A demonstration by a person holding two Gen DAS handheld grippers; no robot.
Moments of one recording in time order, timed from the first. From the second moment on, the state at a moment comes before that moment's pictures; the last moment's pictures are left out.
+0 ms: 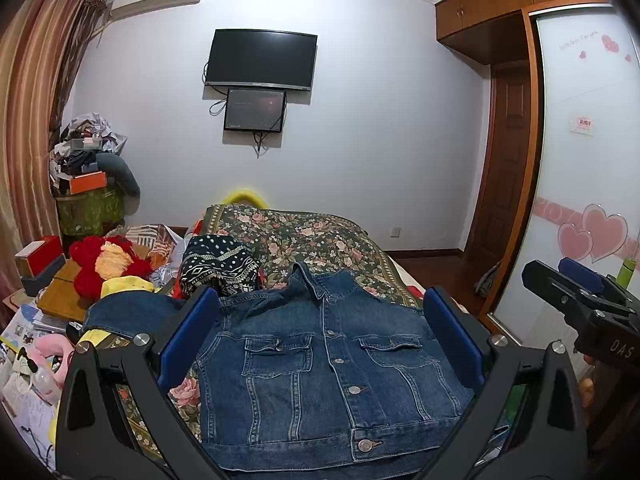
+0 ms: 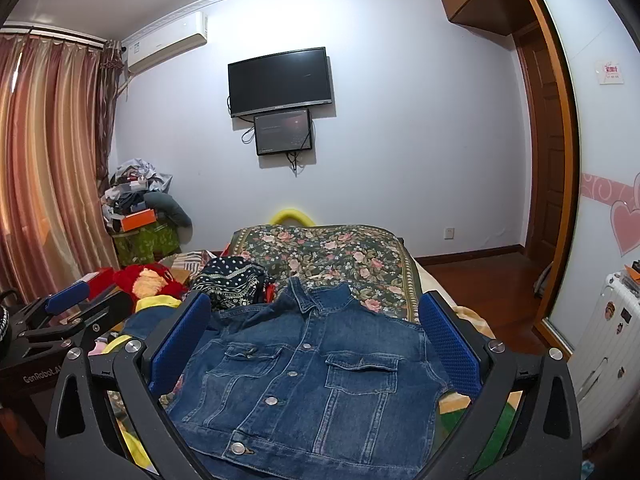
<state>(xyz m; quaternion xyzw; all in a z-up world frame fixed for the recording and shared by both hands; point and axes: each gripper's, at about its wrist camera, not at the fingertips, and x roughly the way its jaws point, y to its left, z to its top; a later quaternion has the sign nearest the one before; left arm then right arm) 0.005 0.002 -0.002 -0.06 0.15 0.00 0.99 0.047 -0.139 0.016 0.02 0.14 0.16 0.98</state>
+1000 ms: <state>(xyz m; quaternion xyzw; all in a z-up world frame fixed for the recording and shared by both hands) 0.011 0.003 -0.003 -0.06 0.16 0.01 0.99 0.045 -0.142 0.016 0.03 0.15 0.16 0.98</state>
